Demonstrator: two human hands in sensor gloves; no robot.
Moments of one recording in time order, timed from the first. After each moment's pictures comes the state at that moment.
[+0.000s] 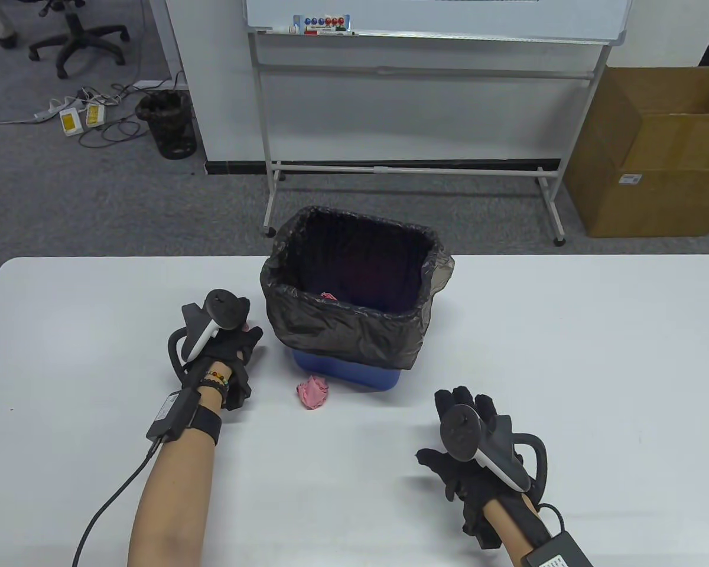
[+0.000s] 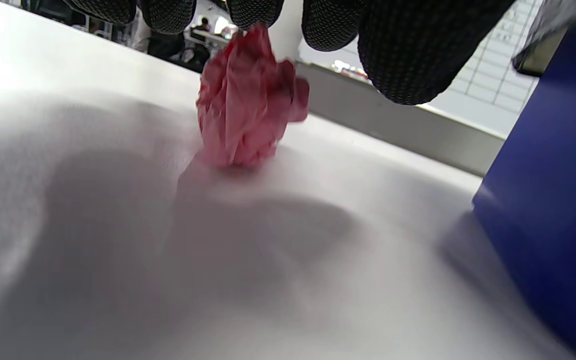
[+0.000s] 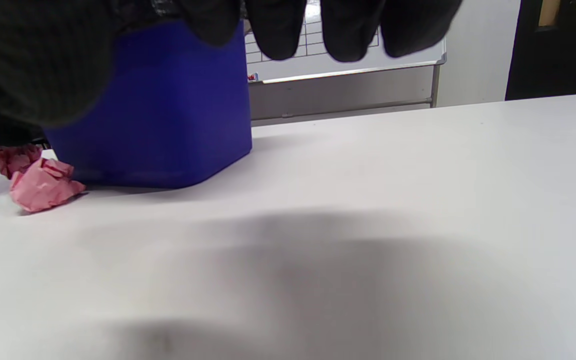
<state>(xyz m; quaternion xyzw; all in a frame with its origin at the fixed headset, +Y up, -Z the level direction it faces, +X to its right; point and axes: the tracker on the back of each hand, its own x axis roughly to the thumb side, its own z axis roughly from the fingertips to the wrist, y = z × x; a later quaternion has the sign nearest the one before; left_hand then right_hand) -0.263 -0.743 -0.536 -0.06 0.08 0.14 0.98 0.146 -0.702 -0.324 0.00 0.03 1.00 0.07</state>
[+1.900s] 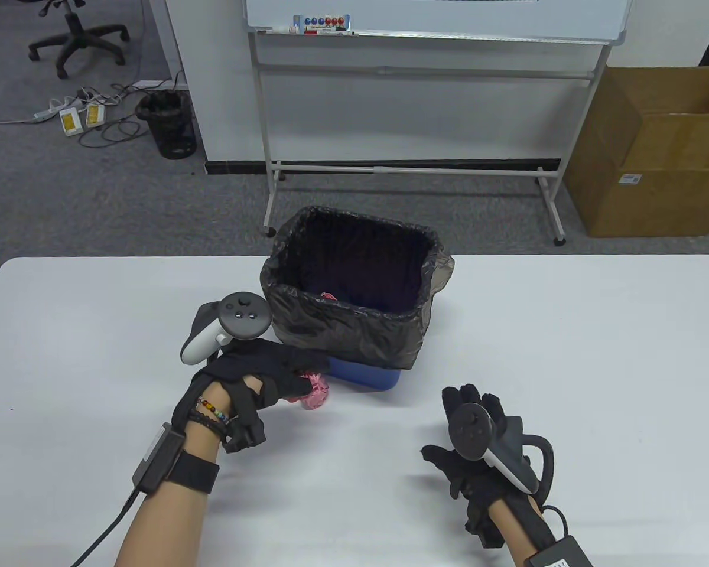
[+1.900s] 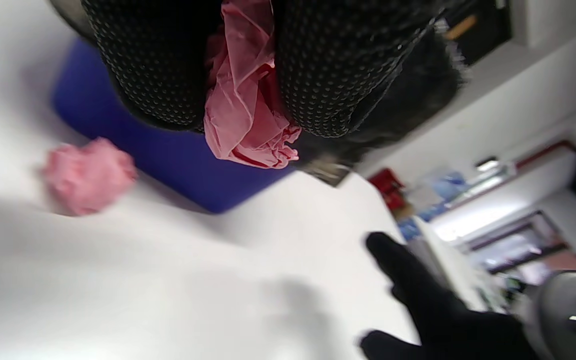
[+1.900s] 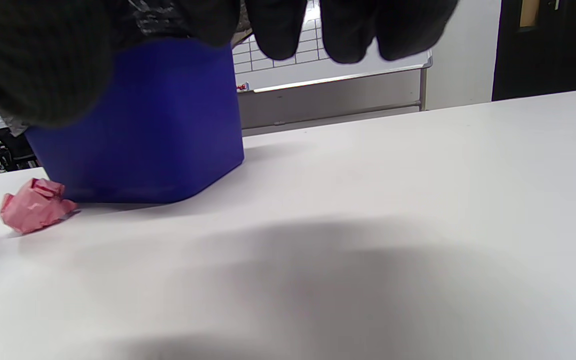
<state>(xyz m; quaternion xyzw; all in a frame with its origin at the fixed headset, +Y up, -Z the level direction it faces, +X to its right) -0.176 -0.614 -0.433 -0.26 -0.25 0.35 0.86 0.155 -0.699 -0.323 -0.01 0.02 1.00 0.09</state>
